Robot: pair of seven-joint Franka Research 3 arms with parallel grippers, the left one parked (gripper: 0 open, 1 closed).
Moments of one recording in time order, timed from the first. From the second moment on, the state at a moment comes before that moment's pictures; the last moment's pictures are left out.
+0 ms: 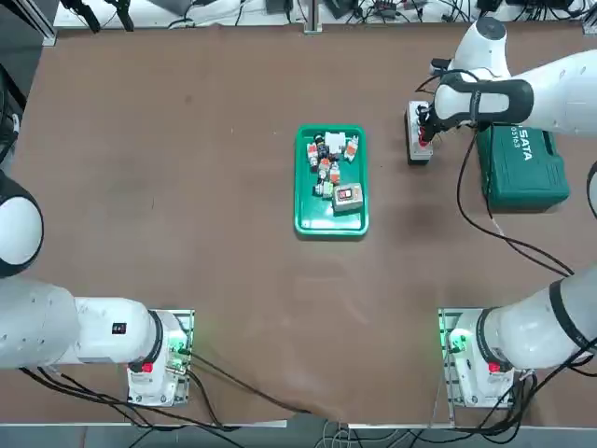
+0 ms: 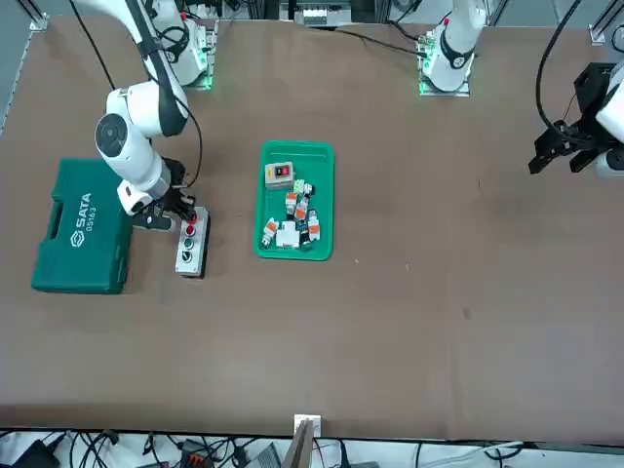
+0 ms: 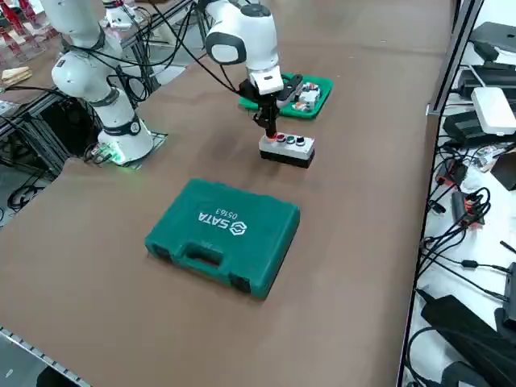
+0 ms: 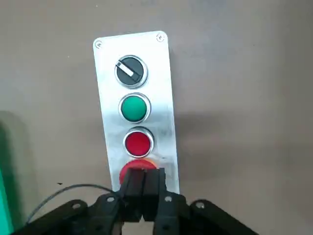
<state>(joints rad) 0.19 0.17 0.03 -2.29 0.04 2.48 0.31</state>
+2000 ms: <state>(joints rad) 0.16 0.03 0.01 -1.90 0.04 1.88 0.31</state>
